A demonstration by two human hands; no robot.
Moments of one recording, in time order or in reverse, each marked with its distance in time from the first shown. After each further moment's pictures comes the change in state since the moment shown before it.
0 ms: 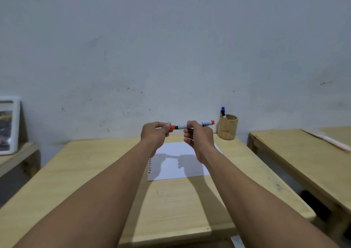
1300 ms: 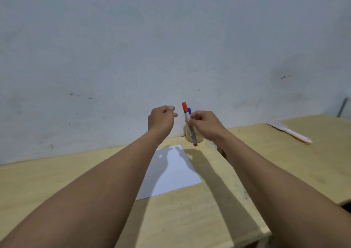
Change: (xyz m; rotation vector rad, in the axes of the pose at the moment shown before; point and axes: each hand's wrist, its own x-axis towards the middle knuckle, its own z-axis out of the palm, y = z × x) left_hand 0.045 0.045 0.159 0.127 -0.122 0.173; right_hand 0.089 -0.082 -0.124 -0.797 -0.078 -0.278
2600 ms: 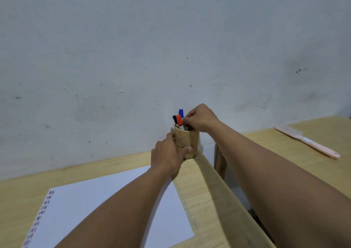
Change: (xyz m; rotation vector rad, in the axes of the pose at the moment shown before) left_hand 0.077 -0.116 0.122 0.565 -0.176 0.065; right_hand 0.164 0.078 -0.012 -0.380 -0.002 0.114
